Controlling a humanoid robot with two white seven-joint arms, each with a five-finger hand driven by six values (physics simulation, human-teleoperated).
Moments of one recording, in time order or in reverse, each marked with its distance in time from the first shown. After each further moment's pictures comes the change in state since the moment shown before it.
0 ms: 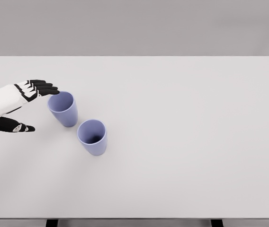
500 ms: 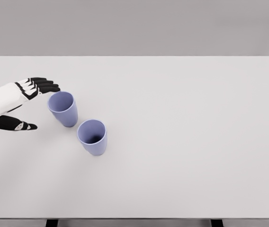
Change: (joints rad) left arm -0.002 -0.038 0.017 0.000 -0.001 0.000 0.000; right arm 0.002 0.000 0.000 0.002 -0.002 0.000 -0.002
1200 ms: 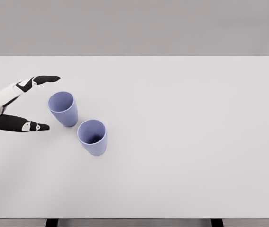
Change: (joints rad) left arm 0.005 -0.008 -0.103 -0.013 0.435 0.000 0.009; right arm 0.000 0.000 0.000 0.000 0.000 0.000 0.000
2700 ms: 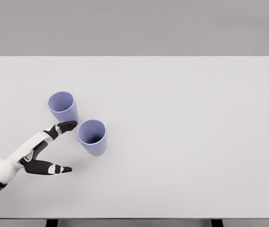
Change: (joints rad) left arm 0.270 -0.180 -0.063 0.013 0.050 0.125 0.021; right arm 0.000 0.000 0.000 0.000 0.000 0.000 0.000
